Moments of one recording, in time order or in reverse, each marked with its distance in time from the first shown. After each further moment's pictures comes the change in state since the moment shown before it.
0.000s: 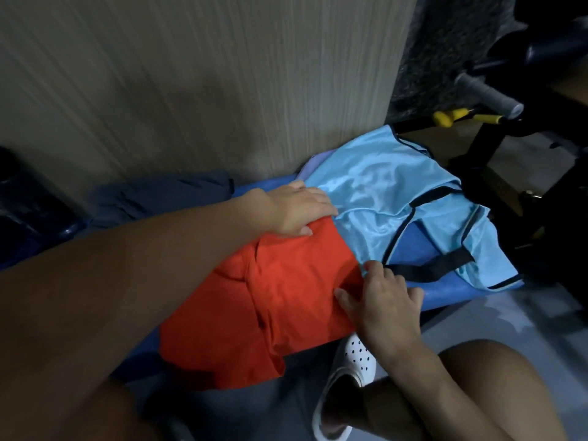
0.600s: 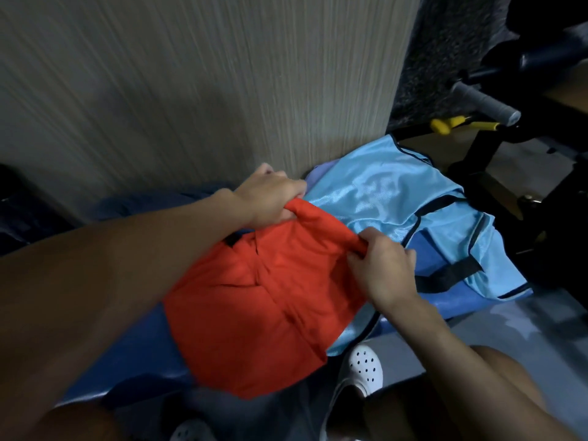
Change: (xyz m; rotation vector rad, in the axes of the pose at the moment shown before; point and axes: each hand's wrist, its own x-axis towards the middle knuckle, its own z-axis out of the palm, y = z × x) left_hand -0.030 -0.039 -0.007 -0.074 0.256 -0.251; right_hand 0.057 -0.023 -0.023 0.239 0.139 -0.083
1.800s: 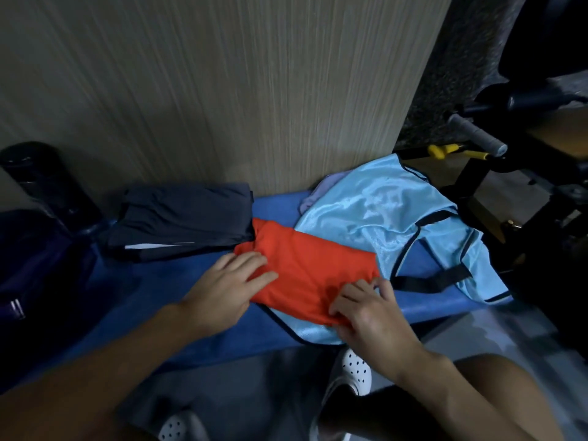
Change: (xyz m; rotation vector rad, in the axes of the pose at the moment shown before) left_hand -0.184 0.044 0.053 -0.013 0.023 -0.052; right_hand -0.077 0.010 0.013 -0.316 -0.123 -0.663
